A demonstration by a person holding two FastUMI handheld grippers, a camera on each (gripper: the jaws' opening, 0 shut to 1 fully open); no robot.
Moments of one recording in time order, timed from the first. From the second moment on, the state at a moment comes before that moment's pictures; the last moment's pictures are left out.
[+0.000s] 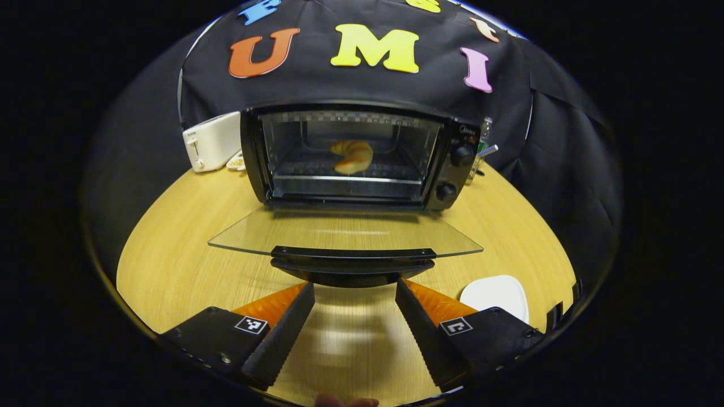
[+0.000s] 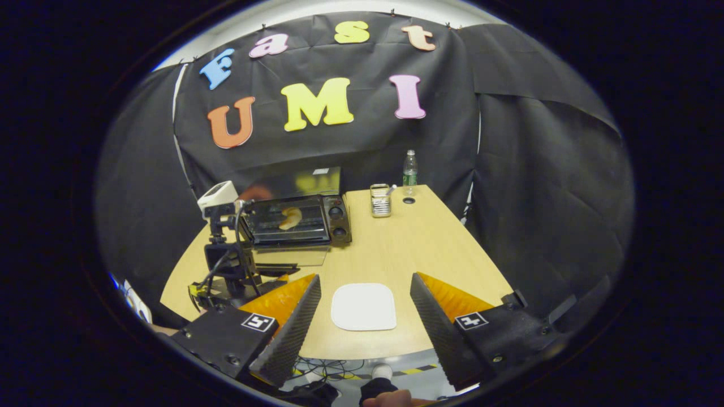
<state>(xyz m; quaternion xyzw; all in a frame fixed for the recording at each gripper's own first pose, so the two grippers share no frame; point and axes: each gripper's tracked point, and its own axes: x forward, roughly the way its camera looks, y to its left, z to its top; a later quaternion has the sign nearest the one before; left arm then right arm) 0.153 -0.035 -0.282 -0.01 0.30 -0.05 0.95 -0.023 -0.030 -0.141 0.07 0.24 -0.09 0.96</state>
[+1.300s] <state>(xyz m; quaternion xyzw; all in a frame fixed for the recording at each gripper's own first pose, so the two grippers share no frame) -0.044 -0.053 0.051 -0.06 0.02 -0.05 1.00 -0.068 -0.018 -0.020 0.03 0.07 0.02 1.00</state>
